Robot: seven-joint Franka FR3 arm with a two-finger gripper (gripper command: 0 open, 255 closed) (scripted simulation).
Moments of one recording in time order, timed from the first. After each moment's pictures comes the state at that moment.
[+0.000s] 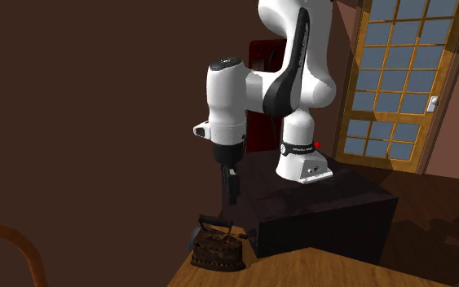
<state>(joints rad) 0.11 -0.06 0.49 -2.68 -0.04 2.54 0.71</state>
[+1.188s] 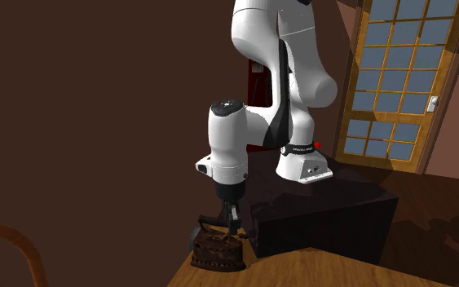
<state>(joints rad) 0.18 0.28 0.41 -2.59 -0.38 2.71 1.03</state>
